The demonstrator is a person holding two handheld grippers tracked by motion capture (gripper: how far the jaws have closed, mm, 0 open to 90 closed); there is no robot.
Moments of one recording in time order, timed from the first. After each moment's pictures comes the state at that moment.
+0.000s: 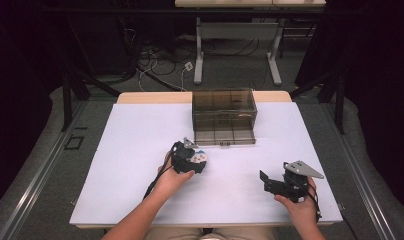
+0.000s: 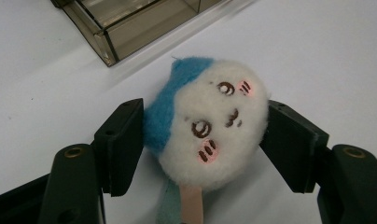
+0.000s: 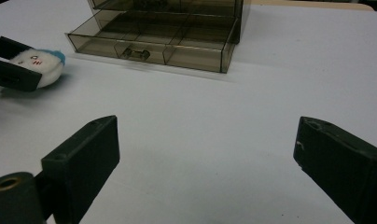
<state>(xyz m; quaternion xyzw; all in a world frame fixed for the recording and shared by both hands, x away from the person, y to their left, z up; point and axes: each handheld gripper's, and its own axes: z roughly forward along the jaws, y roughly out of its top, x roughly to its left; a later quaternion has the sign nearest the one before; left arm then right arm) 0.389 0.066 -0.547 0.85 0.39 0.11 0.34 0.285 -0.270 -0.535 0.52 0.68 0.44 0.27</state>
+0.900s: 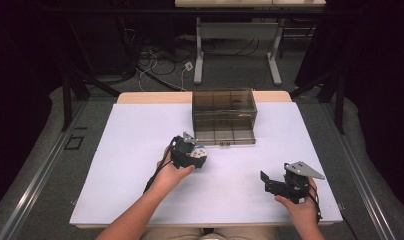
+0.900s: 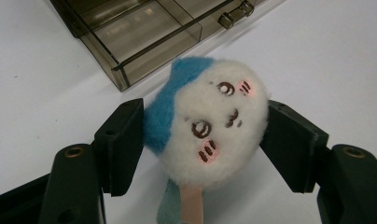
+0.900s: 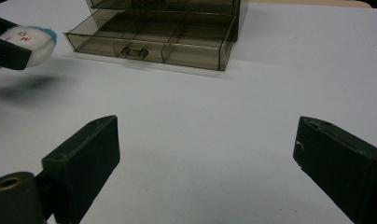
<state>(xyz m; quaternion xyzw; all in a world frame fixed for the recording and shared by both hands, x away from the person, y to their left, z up) 0.393 0.065 -0.524 0.84 0.39 0.12 0.34 0.284 -0.271 -0.536 0.52 0.68 0.44 0.27</state>
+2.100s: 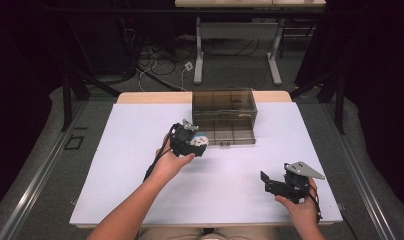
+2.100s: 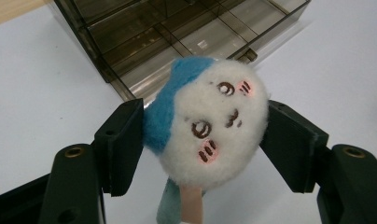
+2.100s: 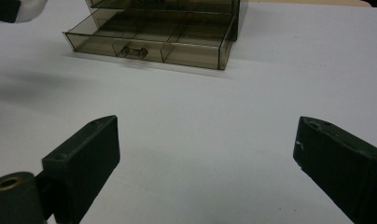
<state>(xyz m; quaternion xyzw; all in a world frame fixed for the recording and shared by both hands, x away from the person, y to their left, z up) 0.409 0.064 -0.486 0.84 0.39 0.14 0.34 0.284 -0.272 -0.537 0.52 0.68 0.44 0.27</state>
